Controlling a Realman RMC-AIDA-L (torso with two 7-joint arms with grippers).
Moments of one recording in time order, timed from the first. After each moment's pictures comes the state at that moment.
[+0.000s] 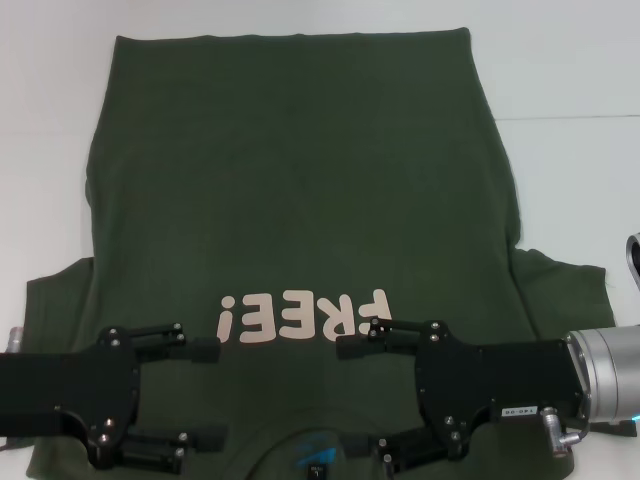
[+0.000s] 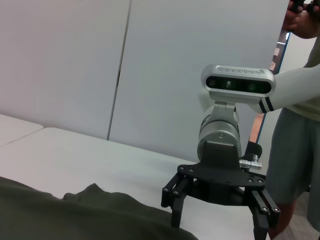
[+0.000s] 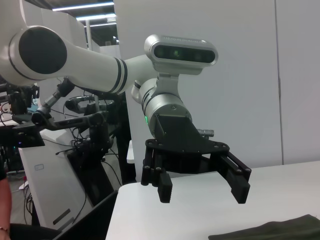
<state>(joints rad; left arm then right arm) -0.43 -2.10 0.58 0.88 2.11 2.02 -1.32 0.51 2.10 -1.05 -0.54 -1.74 -1.70 1.07</state>
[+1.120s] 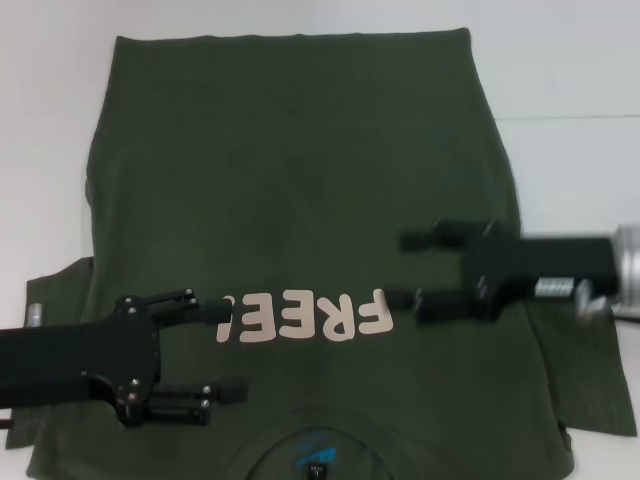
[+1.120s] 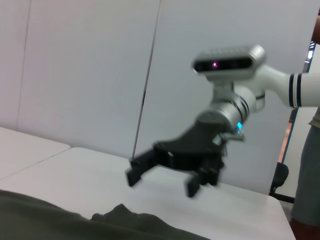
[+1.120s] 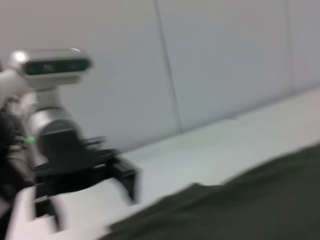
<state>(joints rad) -0.46 -2.11 0.54 0.78 2.10 1.93 -1.27 0.46 2.09 -1.00 -0.89 -1.80 -1.55 1.56</state>
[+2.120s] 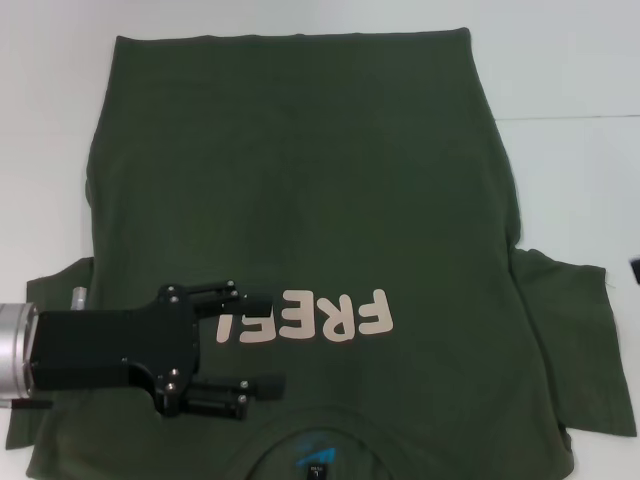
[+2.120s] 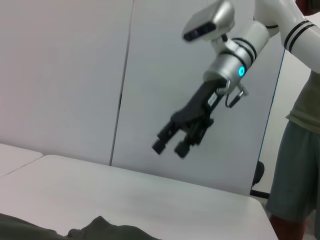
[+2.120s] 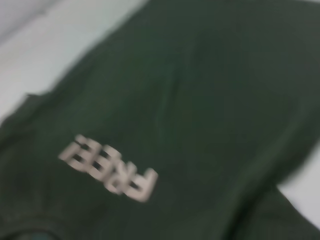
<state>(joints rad) -0.53 -2.11 0.58 0.72 2.10 1.91 -1.25 0.49 2.05 -0.61 -1.62 -2.44 -1.98 2.32</state>
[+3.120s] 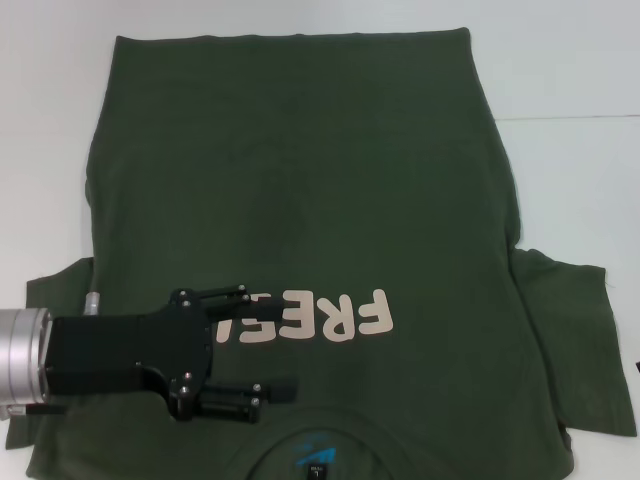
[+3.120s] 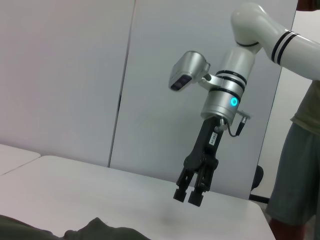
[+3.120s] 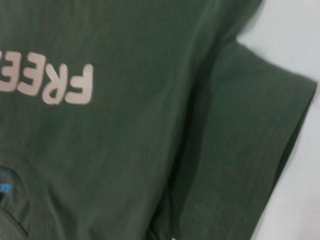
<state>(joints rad) -0.54 -2.12 0.58 0.69 2.10 1.89 -1.24 0.53 2.04 -0.65 -1.37 -2.74 -1.95 2.44</state>
